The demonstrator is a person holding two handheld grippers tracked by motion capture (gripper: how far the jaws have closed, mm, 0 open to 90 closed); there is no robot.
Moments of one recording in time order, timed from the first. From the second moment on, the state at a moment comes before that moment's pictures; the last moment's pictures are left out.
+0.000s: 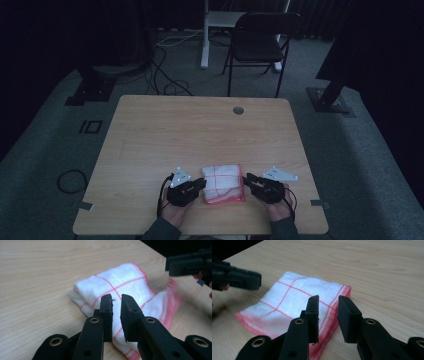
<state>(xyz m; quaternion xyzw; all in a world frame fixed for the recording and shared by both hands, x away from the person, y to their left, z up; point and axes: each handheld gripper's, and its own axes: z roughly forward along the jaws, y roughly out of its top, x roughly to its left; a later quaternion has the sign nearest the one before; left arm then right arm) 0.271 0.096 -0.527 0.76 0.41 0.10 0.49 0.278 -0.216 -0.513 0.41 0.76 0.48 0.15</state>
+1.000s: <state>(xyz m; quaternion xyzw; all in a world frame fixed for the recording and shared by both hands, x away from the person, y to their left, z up) 0.266 0.117 -0.541 0.77 0.43 0.15 0.45 0.288 -0.237 -0.532 0.45 0.75 0.46 0.17</state>
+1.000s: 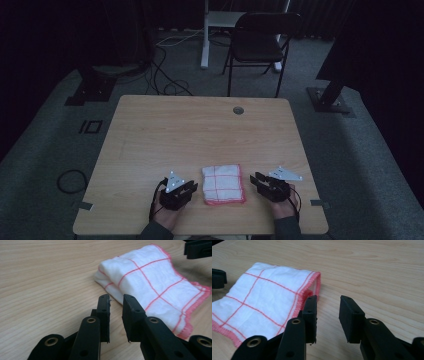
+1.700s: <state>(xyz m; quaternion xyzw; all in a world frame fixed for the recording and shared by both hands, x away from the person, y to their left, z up) 0.267 0.116 -0.543 0.76 0.44 0.17 0.44 0.296 -0.255 -0.533 0.47 0.74 0.44 0.19</state>
